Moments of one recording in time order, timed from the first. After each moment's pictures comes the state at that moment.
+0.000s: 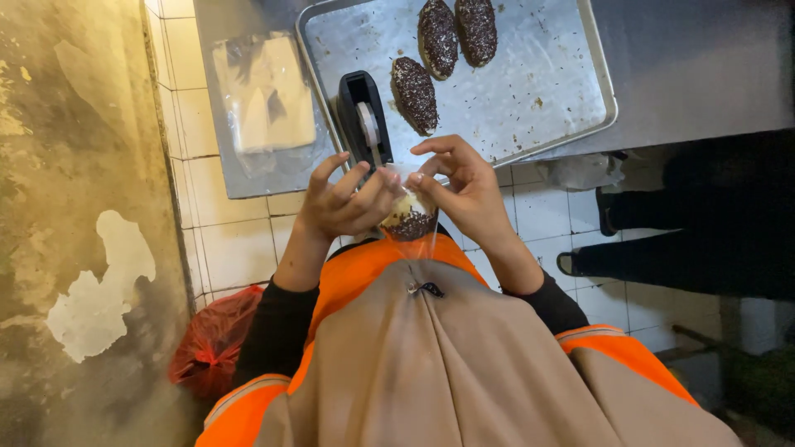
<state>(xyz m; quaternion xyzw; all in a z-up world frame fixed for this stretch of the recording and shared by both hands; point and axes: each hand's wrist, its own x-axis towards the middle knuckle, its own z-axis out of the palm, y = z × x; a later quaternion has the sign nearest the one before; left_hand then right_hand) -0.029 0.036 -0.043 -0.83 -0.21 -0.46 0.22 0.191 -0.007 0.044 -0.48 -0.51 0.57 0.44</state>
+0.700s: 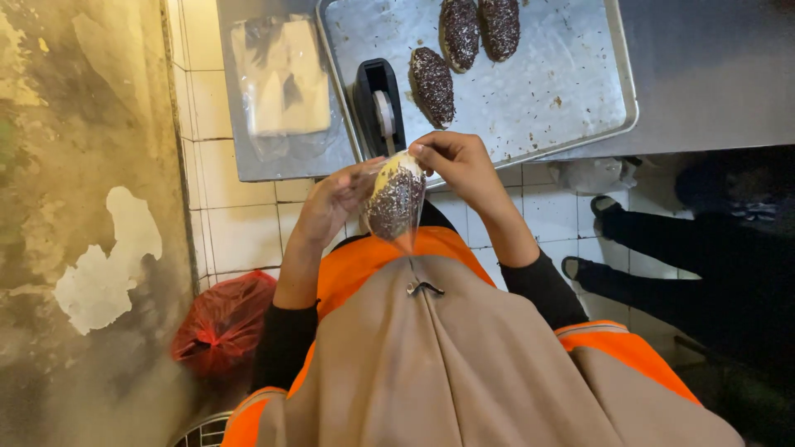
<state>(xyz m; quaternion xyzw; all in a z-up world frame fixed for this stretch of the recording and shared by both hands) -0.048 0.006 -0.054 -0.20 -0.24 -0.44 -0.84 0.199 0.031 -0.034 -0.48 -0.54 0.58 0.37</state>
